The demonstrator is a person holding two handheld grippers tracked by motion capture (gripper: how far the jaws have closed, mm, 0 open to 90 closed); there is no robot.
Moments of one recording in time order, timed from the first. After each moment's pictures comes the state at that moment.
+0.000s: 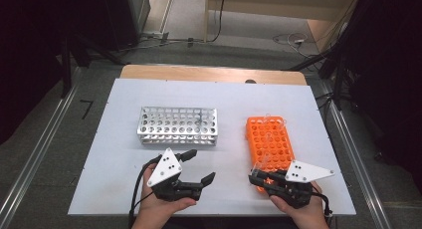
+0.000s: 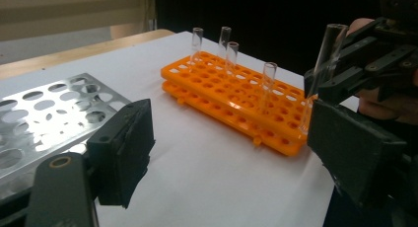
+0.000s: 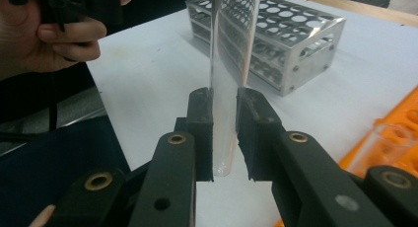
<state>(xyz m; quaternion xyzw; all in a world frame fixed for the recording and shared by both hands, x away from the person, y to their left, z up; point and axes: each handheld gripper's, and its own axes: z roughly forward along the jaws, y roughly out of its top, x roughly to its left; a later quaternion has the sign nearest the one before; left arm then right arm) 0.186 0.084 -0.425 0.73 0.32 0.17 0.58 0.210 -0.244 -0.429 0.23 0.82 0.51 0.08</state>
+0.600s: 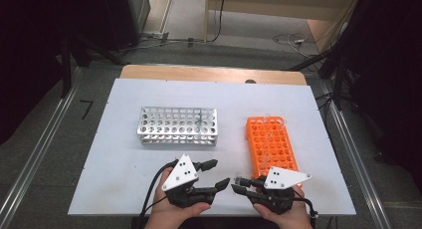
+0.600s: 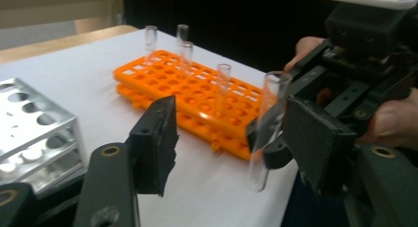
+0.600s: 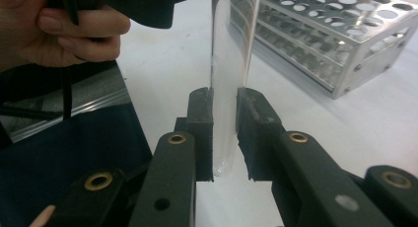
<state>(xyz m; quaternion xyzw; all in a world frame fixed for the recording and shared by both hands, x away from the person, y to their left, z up) 0.178 0.055 -0.420 0.75 0.29 0.12 0.59 0.200 -0.208 -0.439 0.19 0.84 0.50 0.06</state>
